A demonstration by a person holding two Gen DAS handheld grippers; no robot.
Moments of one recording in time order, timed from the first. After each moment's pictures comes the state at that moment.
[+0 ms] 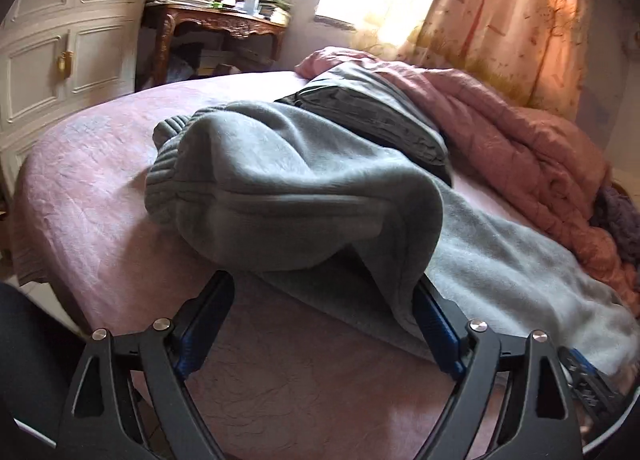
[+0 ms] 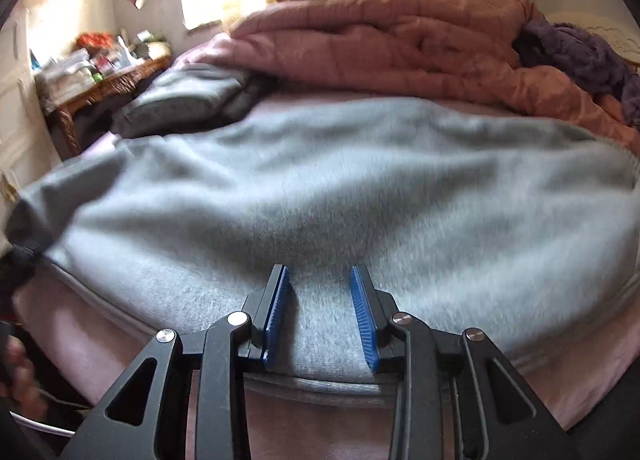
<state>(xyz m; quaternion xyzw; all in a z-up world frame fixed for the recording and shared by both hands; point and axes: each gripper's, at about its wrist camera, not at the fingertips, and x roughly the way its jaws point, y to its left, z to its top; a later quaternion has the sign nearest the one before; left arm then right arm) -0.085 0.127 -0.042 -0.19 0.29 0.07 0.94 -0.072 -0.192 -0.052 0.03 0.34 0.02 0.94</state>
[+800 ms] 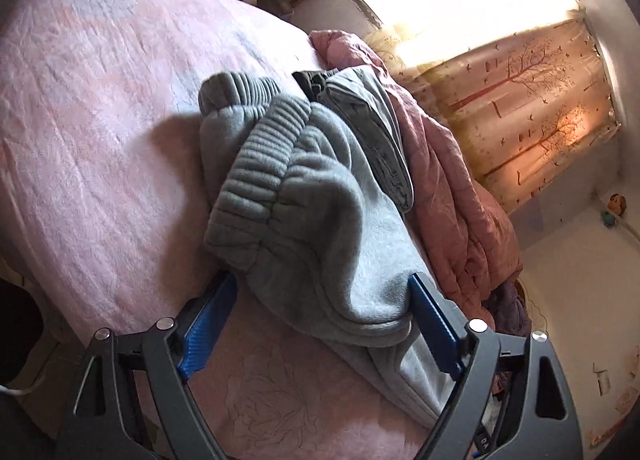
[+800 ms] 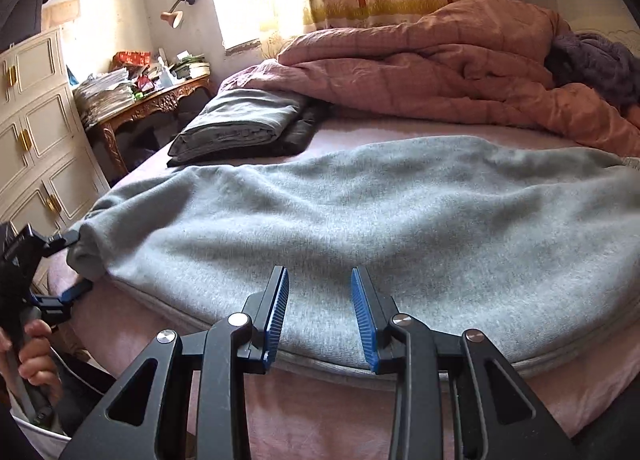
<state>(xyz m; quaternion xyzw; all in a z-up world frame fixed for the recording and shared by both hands) -0.089 0.232 -0.055 -0.45 0.29 -0.04 0.84 -0.088 -0.158 -0.015 0.06 0.32 0.10 0.94</state>
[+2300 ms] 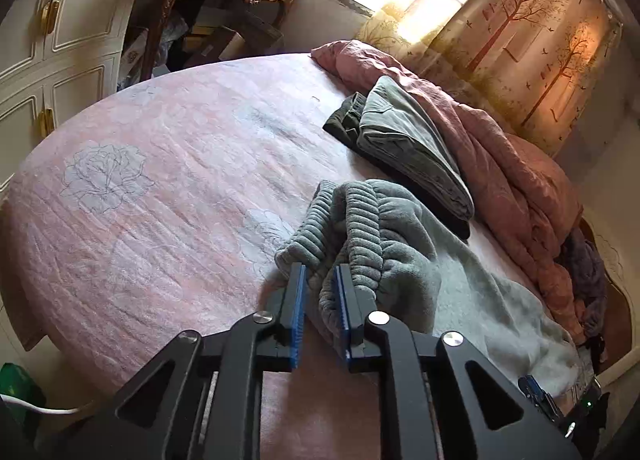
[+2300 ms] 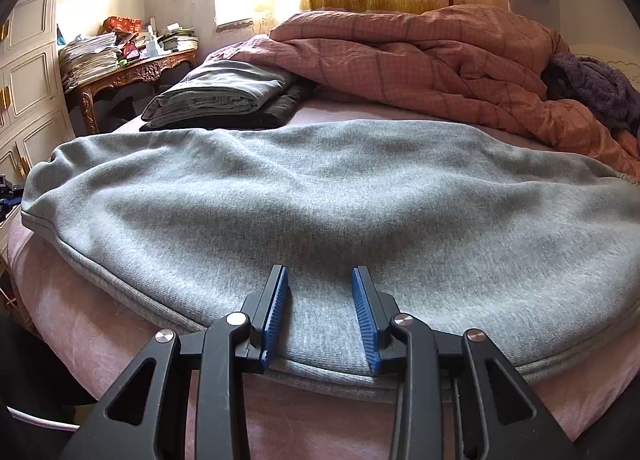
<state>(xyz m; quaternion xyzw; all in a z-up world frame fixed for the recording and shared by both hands) -0.049 0.310 -0.015 -0.26 0.34 -0.01 0.90 -0.073 -0.148 -0.046 0.00 0.33 0.06 0.94</state>
